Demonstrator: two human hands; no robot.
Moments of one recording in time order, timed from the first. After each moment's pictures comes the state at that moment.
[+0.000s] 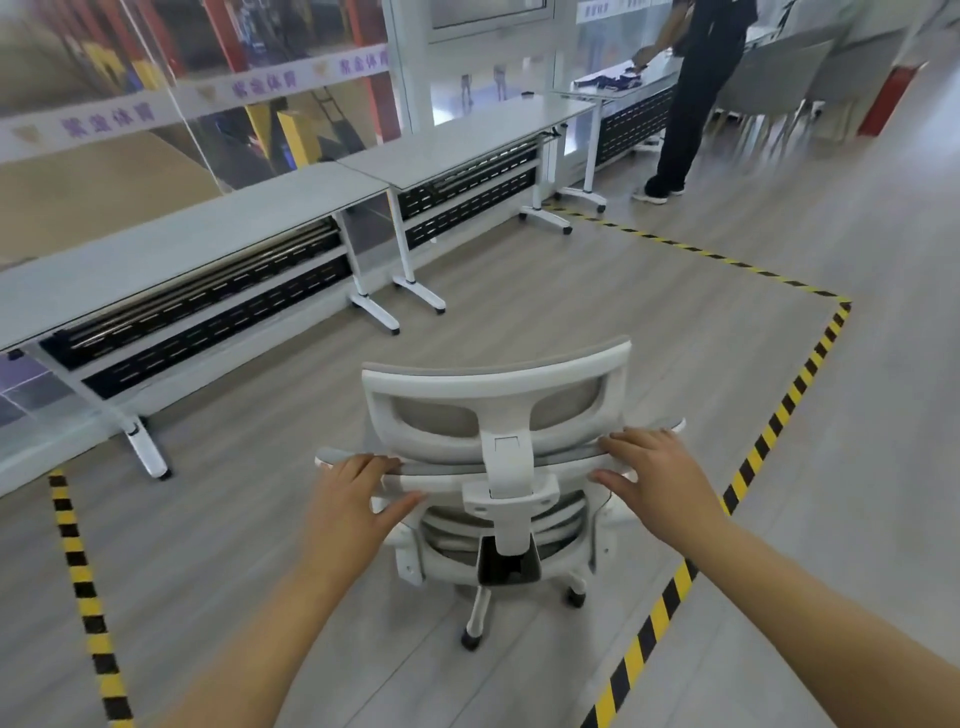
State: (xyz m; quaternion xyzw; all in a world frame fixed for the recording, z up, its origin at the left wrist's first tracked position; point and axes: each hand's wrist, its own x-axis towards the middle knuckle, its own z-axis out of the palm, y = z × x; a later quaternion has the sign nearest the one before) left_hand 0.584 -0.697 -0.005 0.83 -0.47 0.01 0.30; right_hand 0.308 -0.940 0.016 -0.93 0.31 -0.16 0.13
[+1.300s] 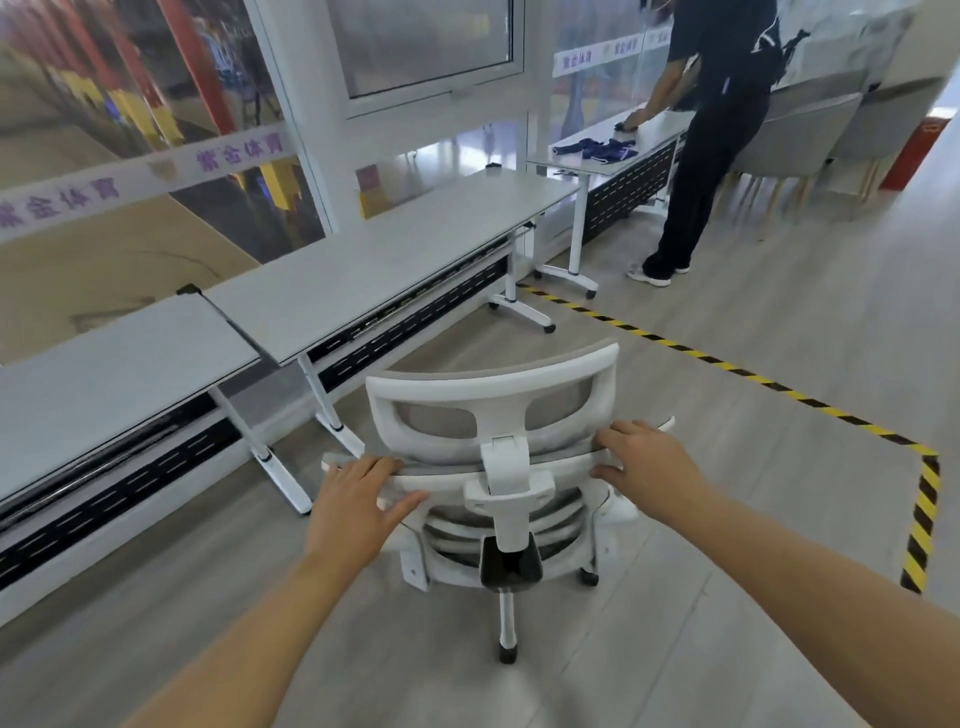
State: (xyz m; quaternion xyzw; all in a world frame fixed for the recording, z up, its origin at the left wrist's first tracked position) left_hand 0.996 -1.524 0.008 0.84 -0.49 0.05 0.22; right_hand 0.730 -1.770 0.041 -0.95 0.30 -0.07 0.07
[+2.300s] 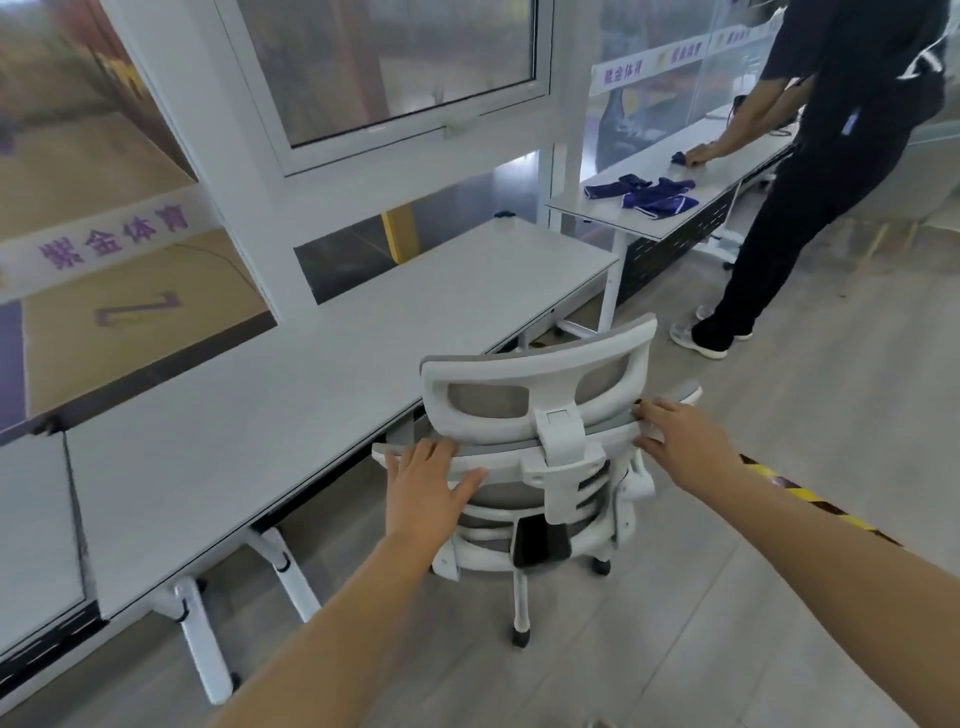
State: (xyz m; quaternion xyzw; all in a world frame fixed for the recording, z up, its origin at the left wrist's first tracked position) left_hand 1.249 -2.115 0.011 0.88 -0.42 -0.03 0.21; right_hand 1.018 -2.368 0.044 -0.94 0.33 -0.06 0.12
